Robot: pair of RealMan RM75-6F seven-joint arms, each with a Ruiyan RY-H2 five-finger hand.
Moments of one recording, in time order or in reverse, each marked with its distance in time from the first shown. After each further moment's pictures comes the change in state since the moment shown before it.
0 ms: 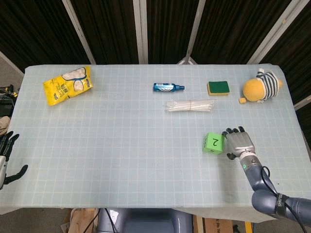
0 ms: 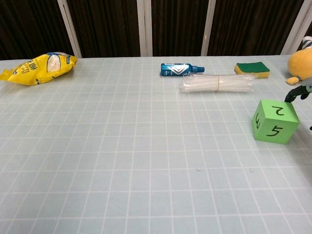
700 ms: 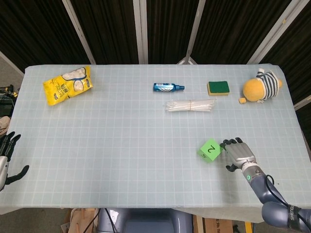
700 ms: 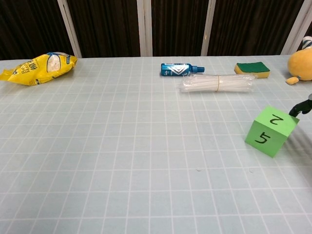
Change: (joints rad) left arm 0.000 -0.003 0.003 -0.003 0.003 0.000 0.010; right arm -0.039 0.088 -0.061 -0.116 -0.143 -0.064 0.106
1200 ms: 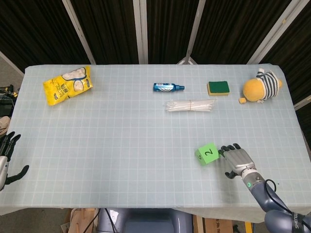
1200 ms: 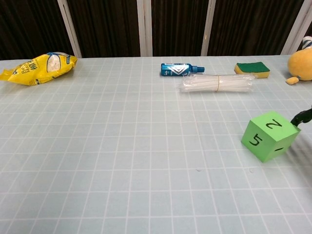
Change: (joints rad) left arm -0.001 0.000 0.000 0.001 -0.001 -0.001 -0.001; right arm -0.017 0.026 -0.040 -0.066 -0.068 0.005 0.022
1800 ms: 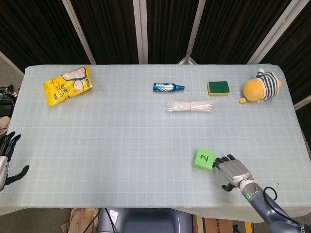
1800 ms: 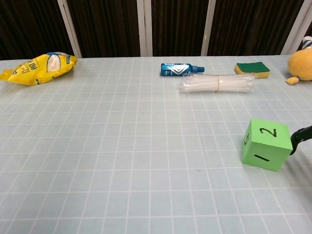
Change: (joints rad) left arm 0.000 0.001 0.002 -0.001 0.005 -0.001 -0.002; right arm 0.007 0.059 -0.055 -0.127 -0.072 -0.037 0.002
